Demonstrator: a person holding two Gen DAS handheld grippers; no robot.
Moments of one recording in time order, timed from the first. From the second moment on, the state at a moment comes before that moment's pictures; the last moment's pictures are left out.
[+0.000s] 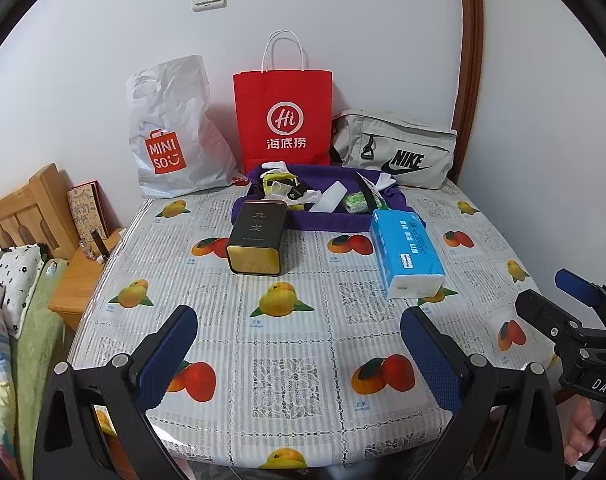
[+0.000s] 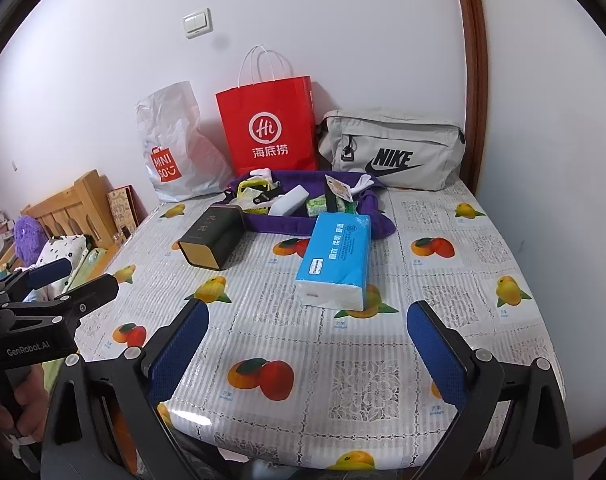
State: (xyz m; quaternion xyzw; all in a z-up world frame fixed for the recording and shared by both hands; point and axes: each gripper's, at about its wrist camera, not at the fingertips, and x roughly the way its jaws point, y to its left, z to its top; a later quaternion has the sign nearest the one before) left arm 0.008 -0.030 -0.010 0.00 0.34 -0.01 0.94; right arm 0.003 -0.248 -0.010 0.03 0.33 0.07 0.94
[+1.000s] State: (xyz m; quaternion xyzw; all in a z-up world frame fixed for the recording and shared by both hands) left arm 0.005 -0.029 -0.011 0.00 0.34 -0.01 0.94; right arm 0.003 -0.247 -0.012 0.03 0.34 0.07 0.94
